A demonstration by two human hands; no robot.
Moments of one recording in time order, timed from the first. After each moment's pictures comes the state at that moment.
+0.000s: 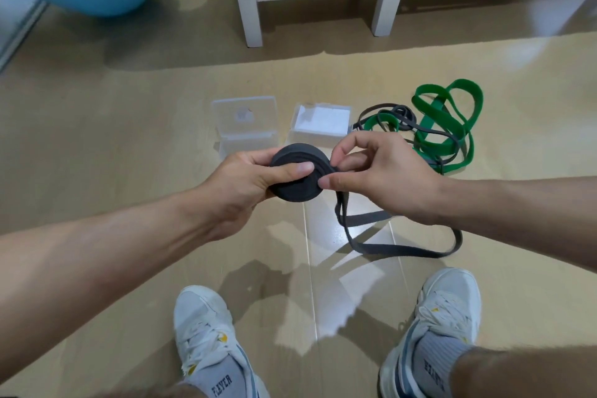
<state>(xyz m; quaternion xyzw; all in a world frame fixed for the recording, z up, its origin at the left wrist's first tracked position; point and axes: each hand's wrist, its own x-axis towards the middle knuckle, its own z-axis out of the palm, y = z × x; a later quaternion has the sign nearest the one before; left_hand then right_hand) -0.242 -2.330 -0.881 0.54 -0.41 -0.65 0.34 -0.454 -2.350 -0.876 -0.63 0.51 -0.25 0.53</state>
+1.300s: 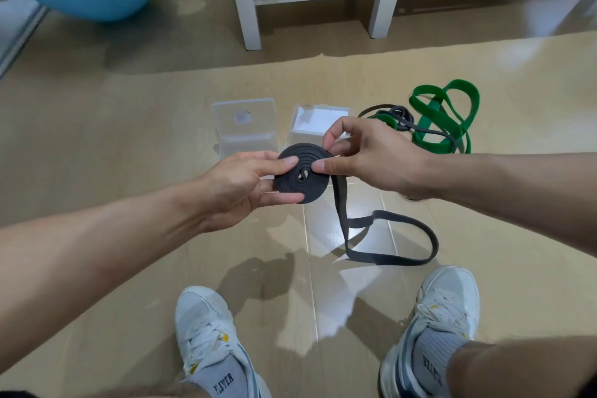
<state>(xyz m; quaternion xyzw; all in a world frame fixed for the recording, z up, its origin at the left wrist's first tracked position) -0.236 -2.337 -0.877 0.53 -0.29 -0.73 0.33 -0.448 -2.374 -0.871 -0.65 0.51 -0.20 0.52</state>
